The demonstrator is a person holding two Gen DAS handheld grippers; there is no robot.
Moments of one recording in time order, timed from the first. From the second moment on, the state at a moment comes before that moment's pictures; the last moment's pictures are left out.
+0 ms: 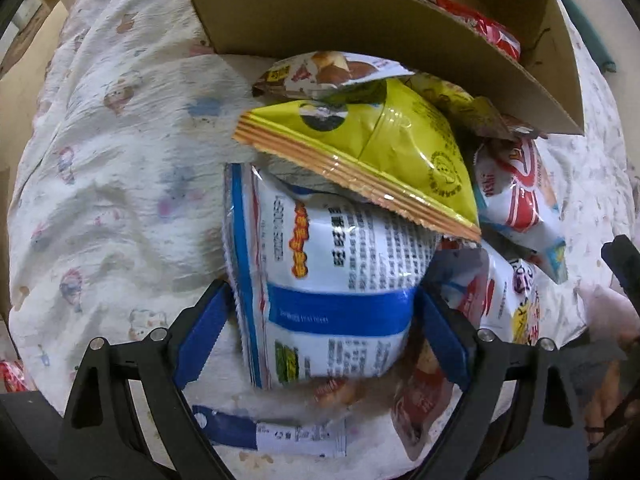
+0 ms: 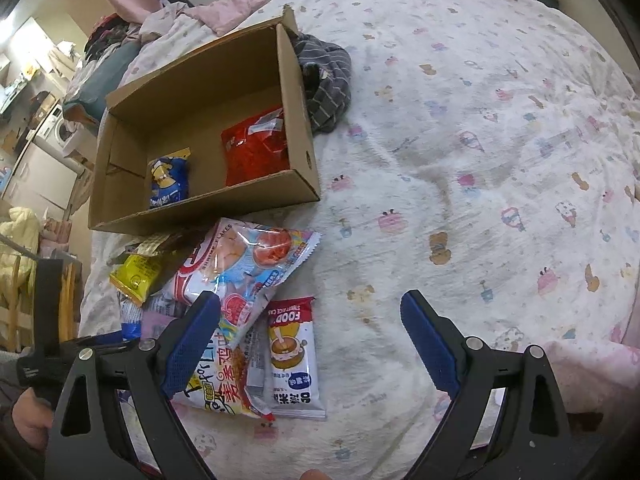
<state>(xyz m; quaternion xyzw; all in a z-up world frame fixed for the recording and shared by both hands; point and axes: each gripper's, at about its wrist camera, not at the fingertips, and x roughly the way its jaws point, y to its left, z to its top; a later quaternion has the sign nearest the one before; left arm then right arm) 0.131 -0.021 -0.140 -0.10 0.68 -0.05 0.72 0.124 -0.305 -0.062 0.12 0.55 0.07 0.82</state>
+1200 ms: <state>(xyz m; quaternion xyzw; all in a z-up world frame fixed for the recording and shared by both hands) 0.104 0.046 -0.072 -0.14 0.61 -0.04 0.78 0.126 -0.207 -0.127 0.09 0.68 0.19 0.70</state>
